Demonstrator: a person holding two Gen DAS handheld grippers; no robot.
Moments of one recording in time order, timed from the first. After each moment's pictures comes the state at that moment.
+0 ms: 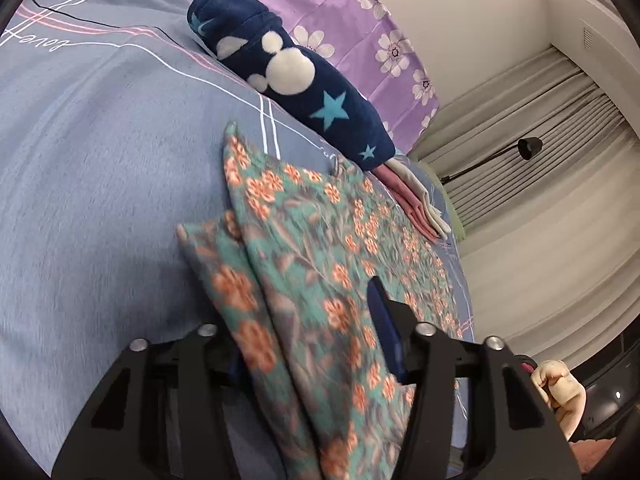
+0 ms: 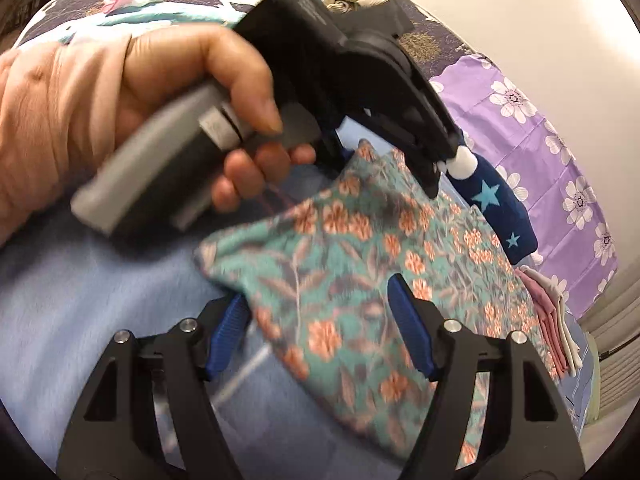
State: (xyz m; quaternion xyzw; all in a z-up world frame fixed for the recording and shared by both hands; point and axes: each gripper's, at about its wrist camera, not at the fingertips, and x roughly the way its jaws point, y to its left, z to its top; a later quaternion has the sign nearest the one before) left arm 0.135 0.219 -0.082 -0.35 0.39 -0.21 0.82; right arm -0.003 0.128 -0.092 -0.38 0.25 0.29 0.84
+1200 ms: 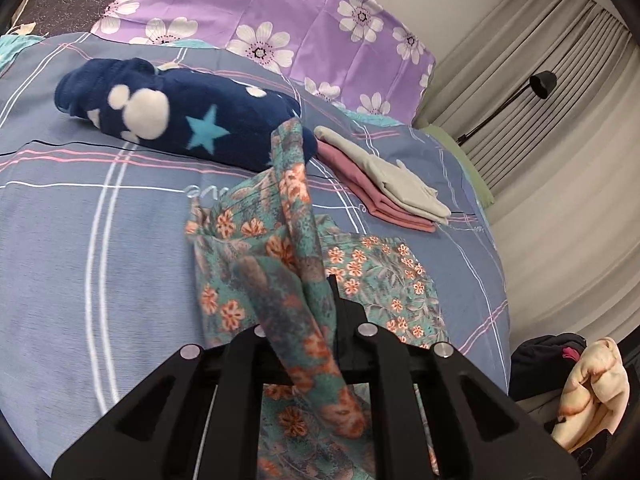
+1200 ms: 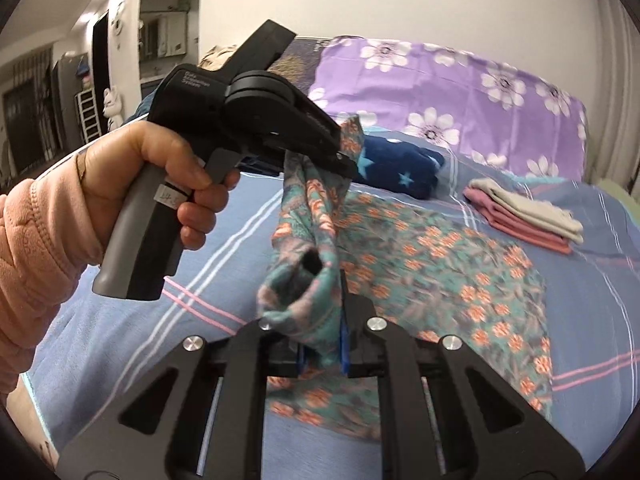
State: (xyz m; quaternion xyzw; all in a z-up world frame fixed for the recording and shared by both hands) left arm 0.195 0.064 0.017 -0.21 0.43 -0.18 0.86; right arm 0.034 -0.064 0.000 -0.08 0.28 0.24 0.93
